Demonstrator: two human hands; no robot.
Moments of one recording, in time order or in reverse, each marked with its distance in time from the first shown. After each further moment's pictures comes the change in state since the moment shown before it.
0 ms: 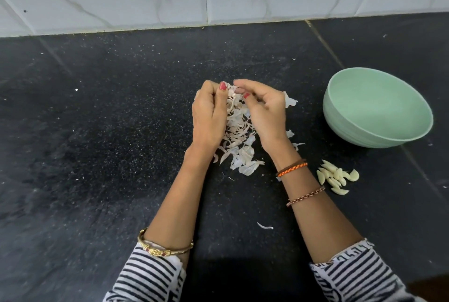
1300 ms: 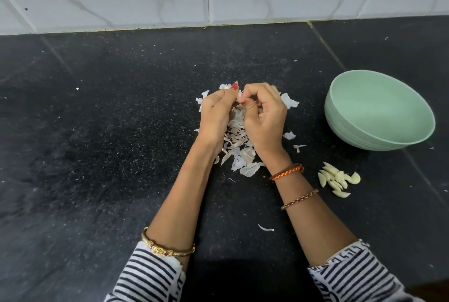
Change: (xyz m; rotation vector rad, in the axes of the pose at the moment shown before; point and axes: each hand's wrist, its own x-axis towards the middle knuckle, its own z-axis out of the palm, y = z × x) left_hand 0.003 0.016 0.006 -0.474 -0.134 -0.388; right_hand -0.004 0.022 0.010 -0.201 0.191 -0.503
